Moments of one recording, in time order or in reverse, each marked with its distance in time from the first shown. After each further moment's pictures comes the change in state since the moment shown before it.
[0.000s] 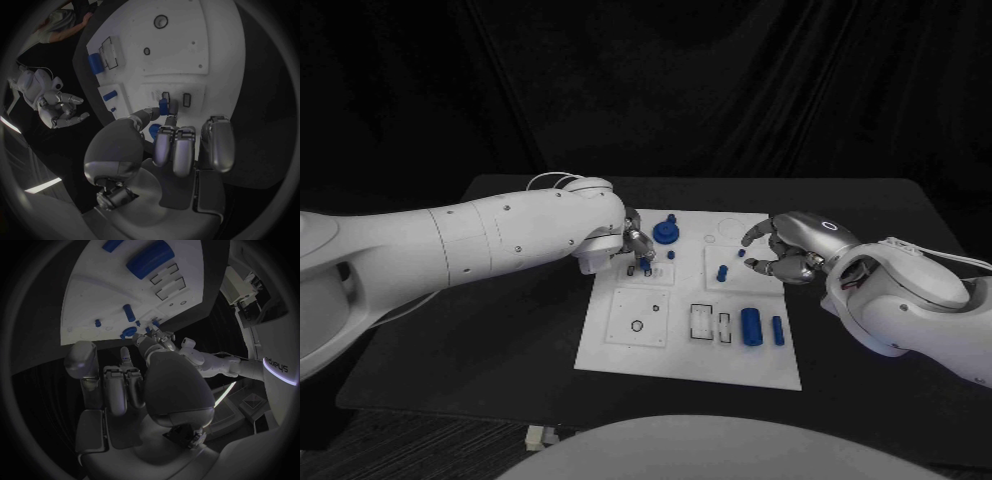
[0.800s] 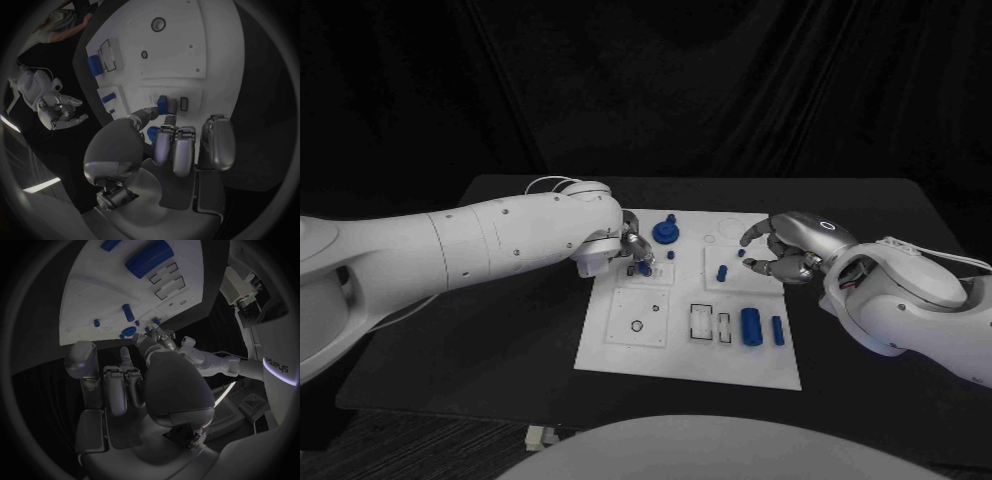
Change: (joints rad) left arm -0.013 -0.006 0.003 -0.001 0.000 0.006 0.004; left_hand 0.008 -0.008 -0.010 0.010 -0.017 0.018 -0.026 -0.008 0.003 0.001 0.001 -0.007 0.000 0.000 0.007 0.000 0.000 0.000 -0.007 0.007 -0.017 0.000; right arm 0.000 0.005 0.000 -0.001 0.000 0.000 0.000; right_hand 0.000 0.000 0.000 0.000 0.000 0.004 0.004 0.000 -0.001 0.000 0.000 0.000 0.000 0.000 0.000 0.000 0.000 0.000 0.000 0.000 0.000 0.000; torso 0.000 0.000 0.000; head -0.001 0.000
